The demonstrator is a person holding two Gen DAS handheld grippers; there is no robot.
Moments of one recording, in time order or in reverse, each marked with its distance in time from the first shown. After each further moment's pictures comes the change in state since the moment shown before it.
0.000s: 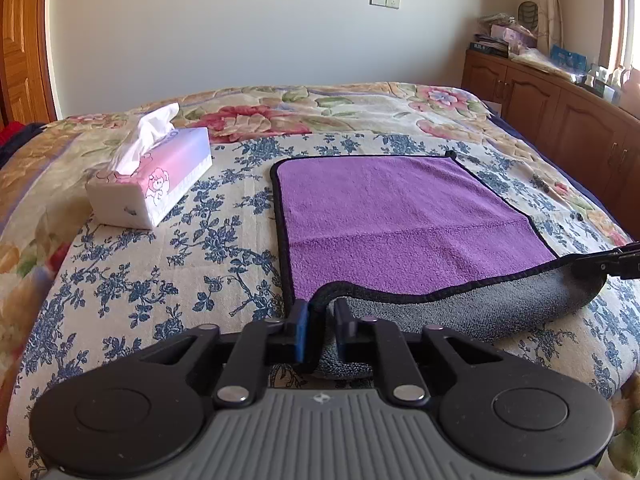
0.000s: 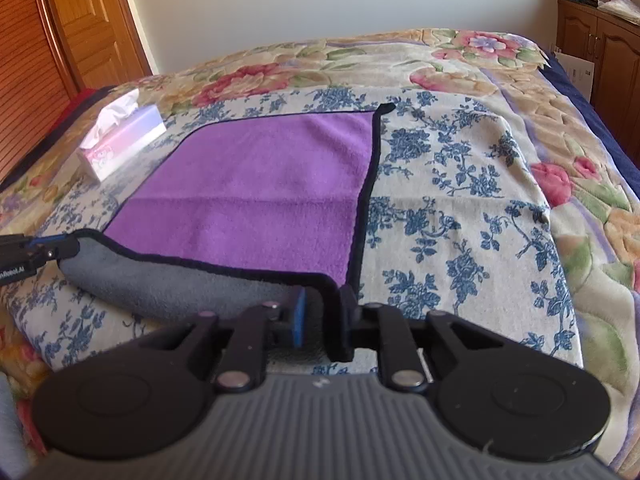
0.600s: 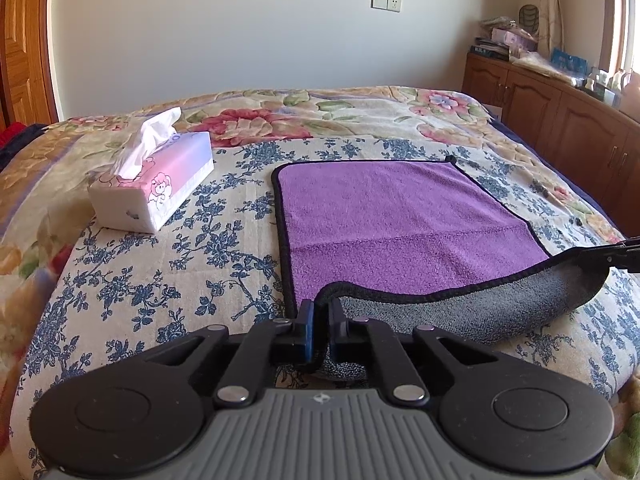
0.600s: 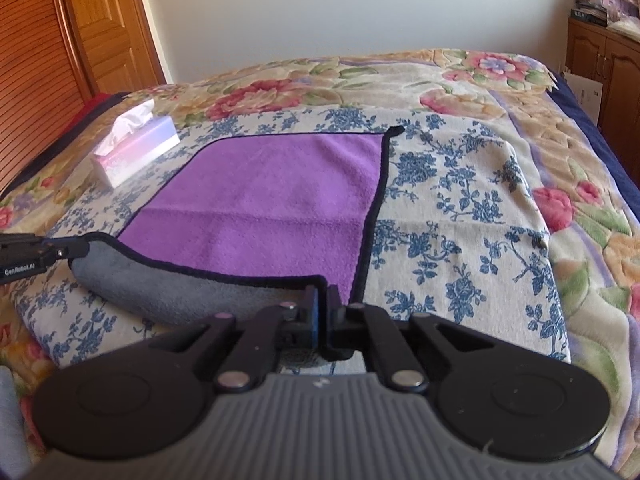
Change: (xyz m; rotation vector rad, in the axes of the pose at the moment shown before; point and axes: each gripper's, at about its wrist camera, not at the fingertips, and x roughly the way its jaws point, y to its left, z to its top) left arm -0.004 0.000 0.004 -0.007 -0.004 0.000; right arm -0.010 0.001 0.005 -0.047 -0.048 0.027
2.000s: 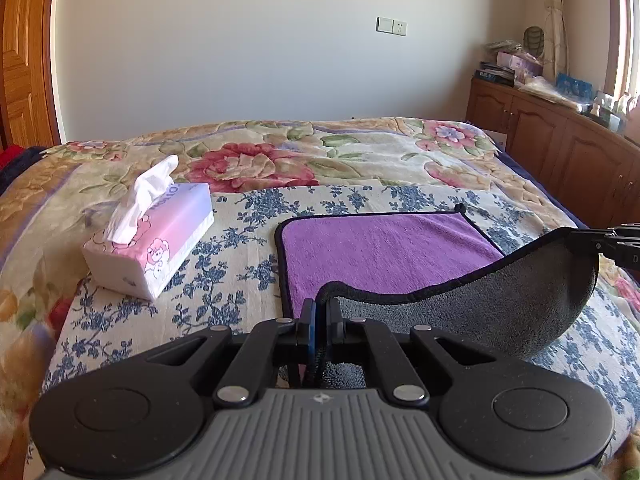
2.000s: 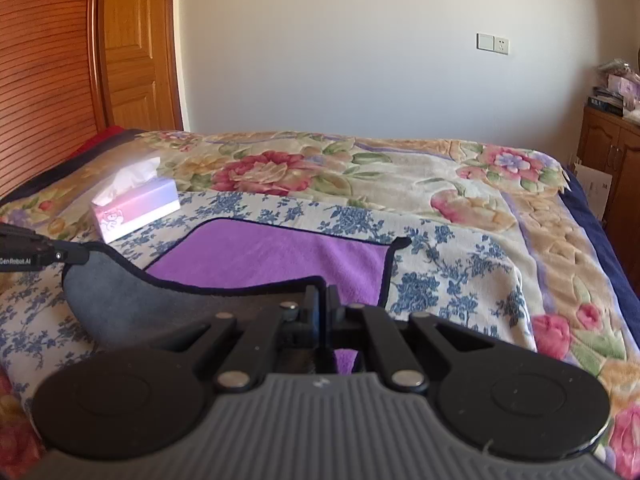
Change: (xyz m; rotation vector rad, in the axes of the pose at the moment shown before) left arm 0.017 0.006 0.052 -0.010 -0.062 0.007; right arm 0.011 0.002 0.049 -0.148 -0.212 -0.009
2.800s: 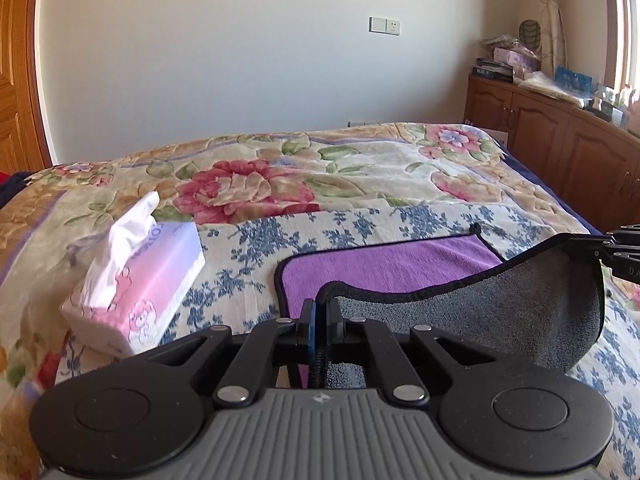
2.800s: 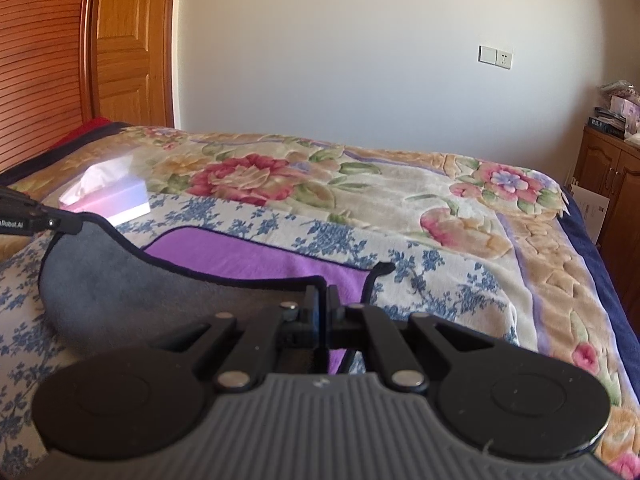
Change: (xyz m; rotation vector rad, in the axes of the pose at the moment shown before) left arm 0.043 0.005 0.043 0.044 -0.009 -0.002; right arm 0.038 -0.018 0.016 -0.056 -0.020 -0.034
